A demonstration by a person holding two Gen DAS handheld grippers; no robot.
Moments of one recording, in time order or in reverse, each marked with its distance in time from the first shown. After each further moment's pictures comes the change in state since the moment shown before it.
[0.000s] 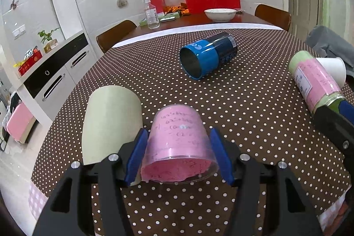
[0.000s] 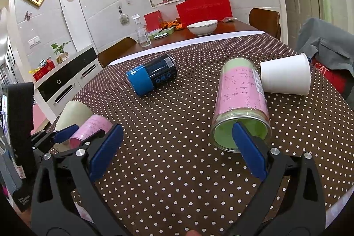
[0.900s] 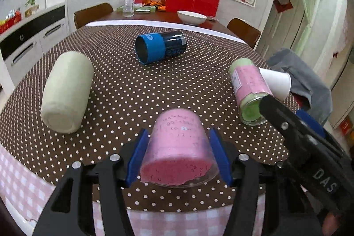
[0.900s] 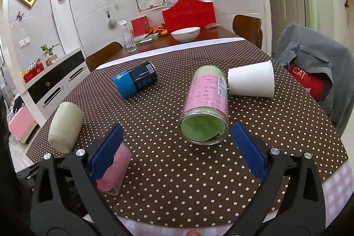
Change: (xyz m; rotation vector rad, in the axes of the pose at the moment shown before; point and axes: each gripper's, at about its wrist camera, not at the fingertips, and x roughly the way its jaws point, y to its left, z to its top) left arm -0.051 -0.038 -0.034 -0.190 0.025 -0.304; right arm -0.044 -0.011 0.000 -0.001 -0.028 -0.097
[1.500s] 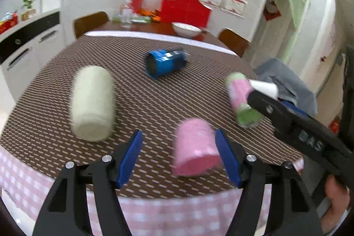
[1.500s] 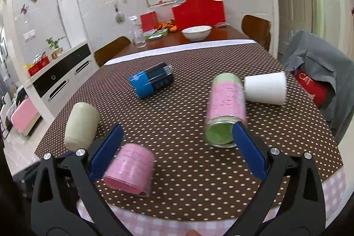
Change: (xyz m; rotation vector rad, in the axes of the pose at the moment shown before) left arm -0.051 0.049 0.011 0.021 -0.071 -0.052; right arm -0.003 0.046 0.020 -0.049 0.071 0.033
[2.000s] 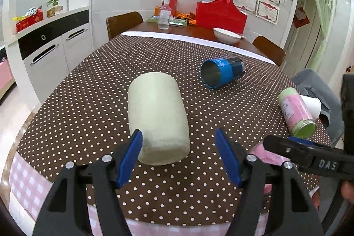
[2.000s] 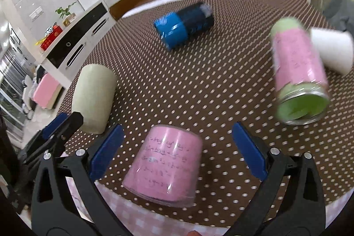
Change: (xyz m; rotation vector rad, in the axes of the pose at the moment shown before) left arm 0.022 0.081 0.018 -0.048 -0.008 0.153; right arm 0.095 0.024 -0.010 0.052 0.372 0.164
